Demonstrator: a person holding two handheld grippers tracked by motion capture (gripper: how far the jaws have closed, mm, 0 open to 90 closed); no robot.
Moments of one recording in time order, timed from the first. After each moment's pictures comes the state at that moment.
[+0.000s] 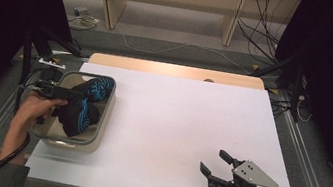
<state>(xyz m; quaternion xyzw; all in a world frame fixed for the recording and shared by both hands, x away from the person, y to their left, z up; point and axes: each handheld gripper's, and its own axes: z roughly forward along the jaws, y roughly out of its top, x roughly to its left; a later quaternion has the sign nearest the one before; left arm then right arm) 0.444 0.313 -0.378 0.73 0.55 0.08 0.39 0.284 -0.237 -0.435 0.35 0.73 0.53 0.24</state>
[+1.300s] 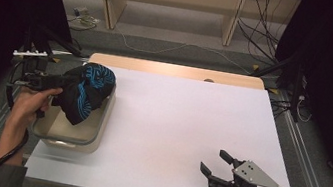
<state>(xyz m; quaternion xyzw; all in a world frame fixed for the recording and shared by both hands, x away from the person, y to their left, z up) 0.430 0.323 -0.347 0.66 0.54 0.12 0.51 0.284 -0.238 -0.434 0.35 0.73 0.54 0.24</state>
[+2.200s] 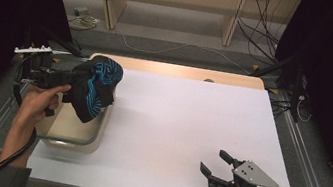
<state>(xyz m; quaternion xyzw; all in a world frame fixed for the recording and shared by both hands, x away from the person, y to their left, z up) 0.421 0.293 -0.325 0.65 0.50 0.10 0.57 0.283 -0.238 -0.435 0.35 0.73 0.54 0.24</state>
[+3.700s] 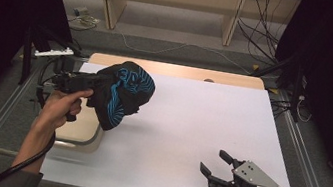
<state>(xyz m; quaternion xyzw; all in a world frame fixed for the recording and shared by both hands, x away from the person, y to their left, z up) 0.412 0.234 -0.313 0.65 0.43 0.04 0.62 0.283 -0.238 -0.435 0.35 0.73 0.54 0.24</state>
